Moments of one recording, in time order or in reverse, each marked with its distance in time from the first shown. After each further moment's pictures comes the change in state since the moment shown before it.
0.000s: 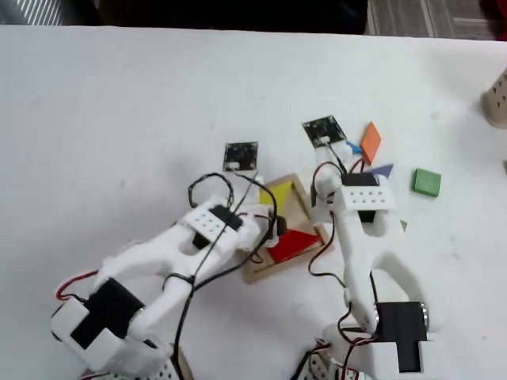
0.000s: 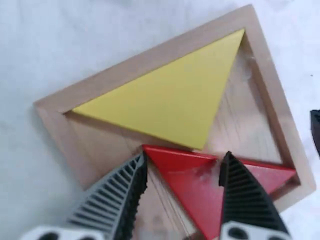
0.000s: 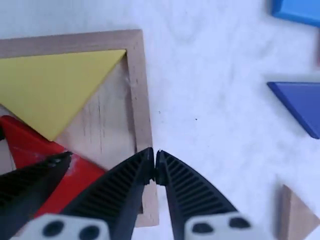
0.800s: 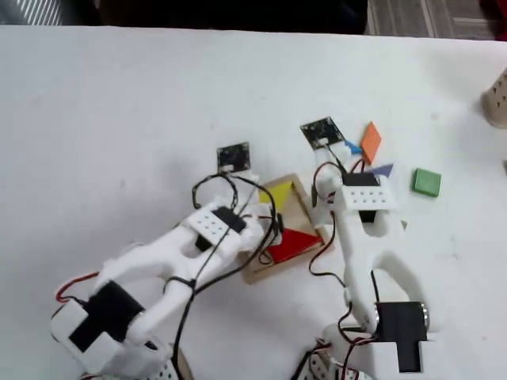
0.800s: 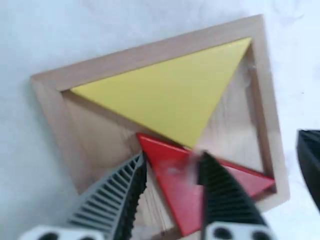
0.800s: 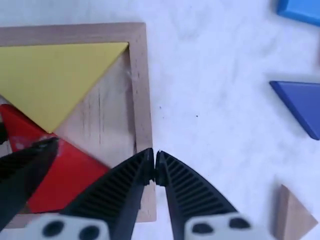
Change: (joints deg) left arm 1.3 -0.6 -0.4 0.7 10.5; right arm 0.1 0.0 0.0 1.1 2.0
